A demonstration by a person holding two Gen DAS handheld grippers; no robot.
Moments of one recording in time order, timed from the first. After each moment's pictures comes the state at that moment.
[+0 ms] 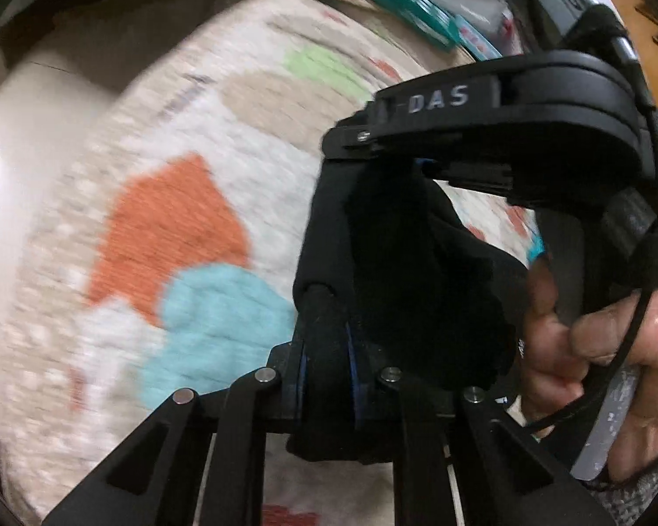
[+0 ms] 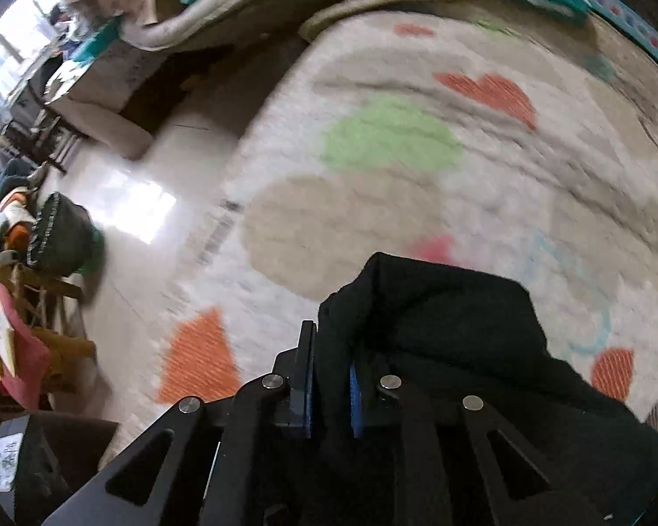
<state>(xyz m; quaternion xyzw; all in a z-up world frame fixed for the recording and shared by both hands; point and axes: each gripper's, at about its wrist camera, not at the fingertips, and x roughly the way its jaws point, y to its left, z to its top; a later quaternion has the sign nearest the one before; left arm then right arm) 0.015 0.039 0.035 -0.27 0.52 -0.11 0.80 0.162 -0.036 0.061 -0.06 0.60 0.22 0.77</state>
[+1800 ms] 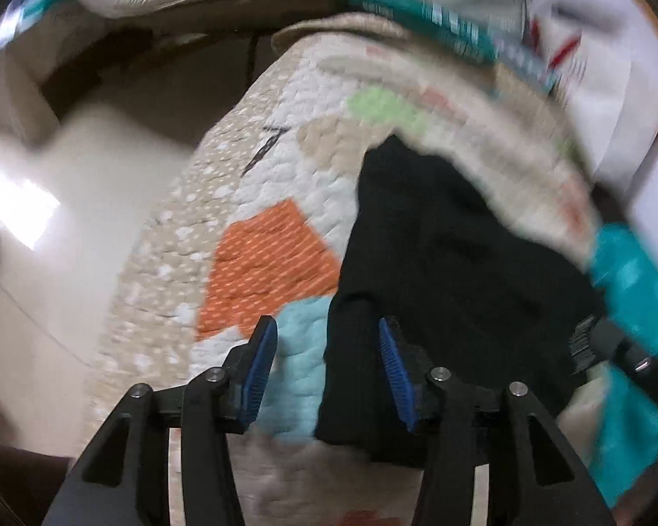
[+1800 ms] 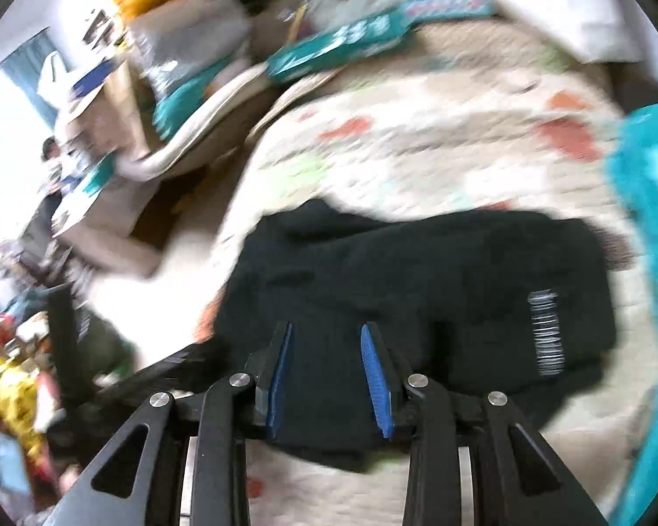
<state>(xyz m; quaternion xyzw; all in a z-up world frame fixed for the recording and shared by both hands) 0.010 0.059 0.038 -0.15 0.52 -0.01 0.84 0.021 -0.149 0.108 0.12 0.51 0.16 0.84</state>
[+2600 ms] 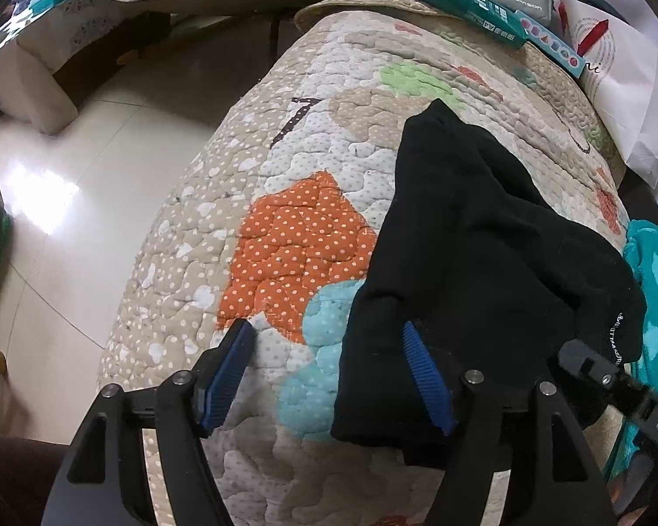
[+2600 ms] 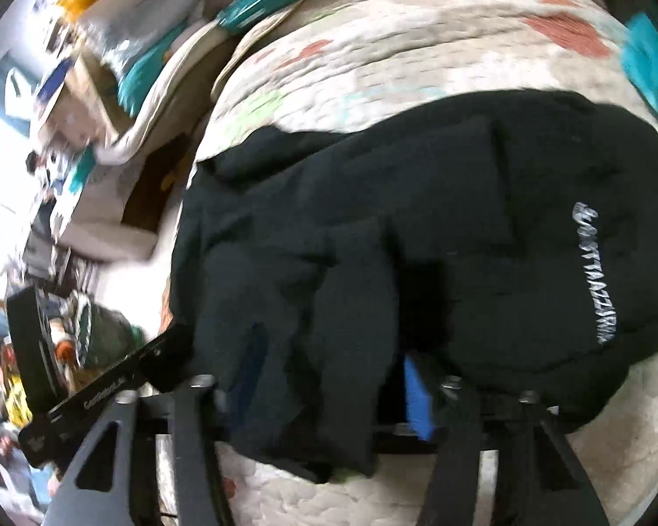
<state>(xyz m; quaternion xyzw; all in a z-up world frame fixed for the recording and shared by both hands) 0.012 0.067 0.024 -0.16 0.54 0.02 0.83 0.037 -0.170 0.055 0.16 0.56 0.15 0.80</state>
